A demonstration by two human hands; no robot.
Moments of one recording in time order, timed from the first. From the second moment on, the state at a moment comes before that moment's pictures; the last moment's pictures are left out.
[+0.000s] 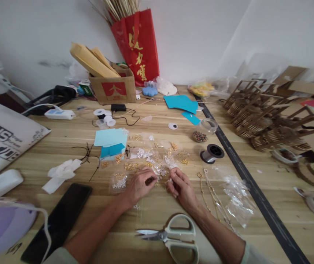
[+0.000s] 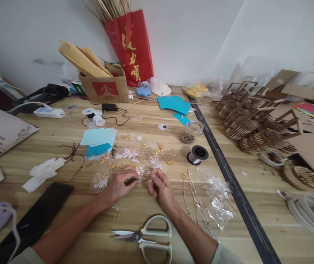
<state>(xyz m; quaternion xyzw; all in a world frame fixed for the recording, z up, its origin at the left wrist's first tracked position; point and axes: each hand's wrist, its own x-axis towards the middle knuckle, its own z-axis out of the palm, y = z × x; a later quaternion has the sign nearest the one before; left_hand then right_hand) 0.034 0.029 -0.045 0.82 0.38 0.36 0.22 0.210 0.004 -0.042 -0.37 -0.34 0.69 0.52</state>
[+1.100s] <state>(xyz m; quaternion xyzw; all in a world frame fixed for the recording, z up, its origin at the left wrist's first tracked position) 0.030 0.024 -0.034 0.69 0.38 0.40 0.46 0.210 0.001 -0.045 -0.38 -0.38 0.68 0.49</state>
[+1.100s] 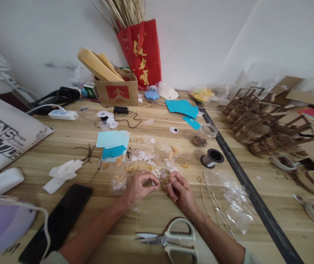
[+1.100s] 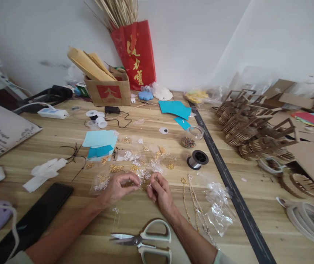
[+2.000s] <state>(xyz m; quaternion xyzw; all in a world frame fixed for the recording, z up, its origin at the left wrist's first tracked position) 0.026 0.024 -0.033 0.63 0.36 0.36 0.59 0.210 -0.002 -0.047 -0.40 -0.43 0.67 0.46</state>
